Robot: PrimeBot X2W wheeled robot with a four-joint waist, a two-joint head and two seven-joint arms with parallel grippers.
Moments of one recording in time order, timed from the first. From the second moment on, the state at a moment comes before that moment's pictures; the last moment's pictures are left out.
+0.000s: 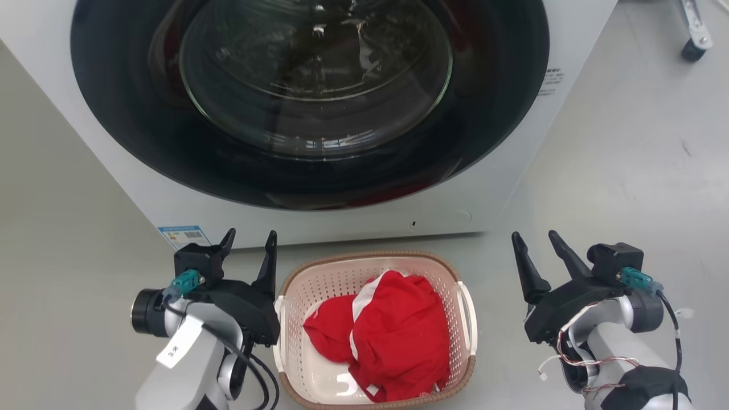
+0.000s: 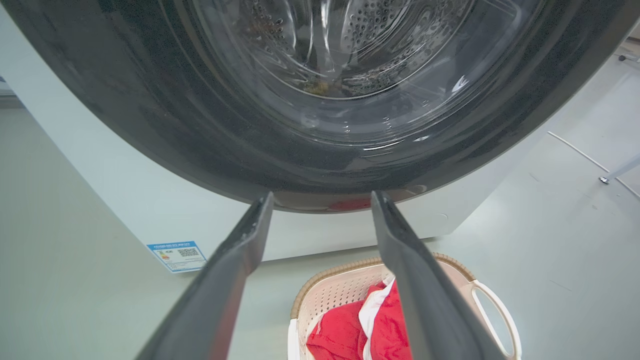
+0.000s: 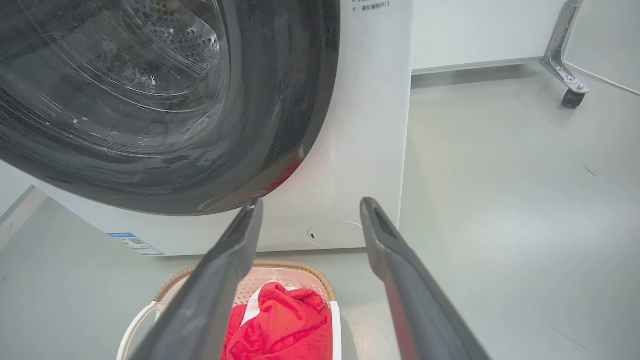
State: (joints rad) left arm -0.57 0.10 -0.45 0.83 -0.54 0.00 -0.25; right arm -0.56 -0.16 0.45 0.81 0.55 0.06 -0.25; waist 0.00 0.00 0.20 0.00
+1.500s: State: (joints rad) left arm 0.01 0.18 -0.31 0.13 -0.39 0.12 -0.25; right arm -0.07 -0.22 0.32 0.24 0.38 -0.09 -0.25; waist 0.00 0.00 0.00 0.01
